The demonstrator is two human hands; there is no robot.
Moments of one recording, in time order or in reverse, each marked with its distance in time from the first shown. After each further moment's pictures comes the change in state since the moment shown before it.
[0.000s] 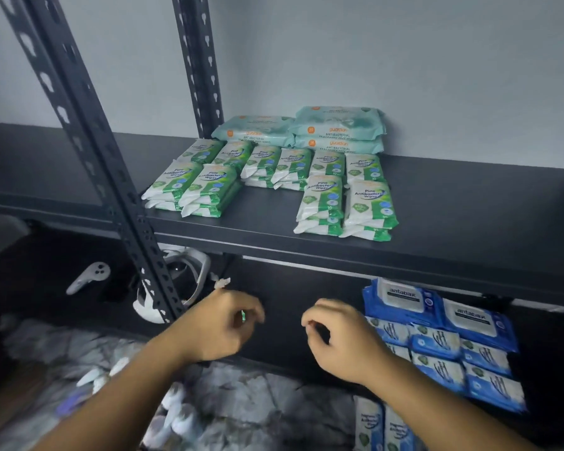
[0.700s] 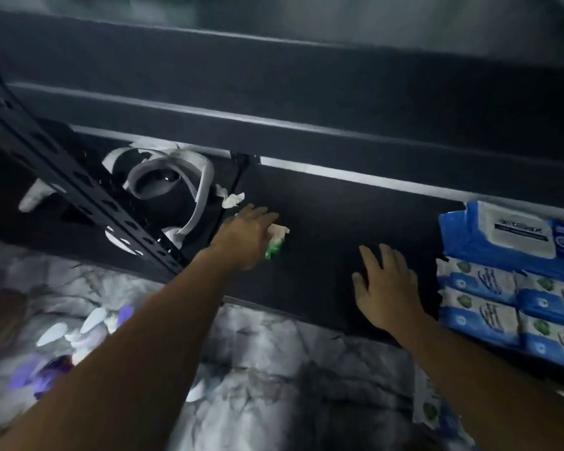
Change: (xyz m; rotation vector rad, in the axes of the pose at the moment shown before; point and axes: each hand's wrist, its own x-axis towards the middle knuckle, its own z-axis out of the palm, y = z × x) left_hand 0.115 -0.267 0.157 0.259 -0.126 -0.301; right_hand 0.031 0.190 0.223 -0.430 -0.285 0.535
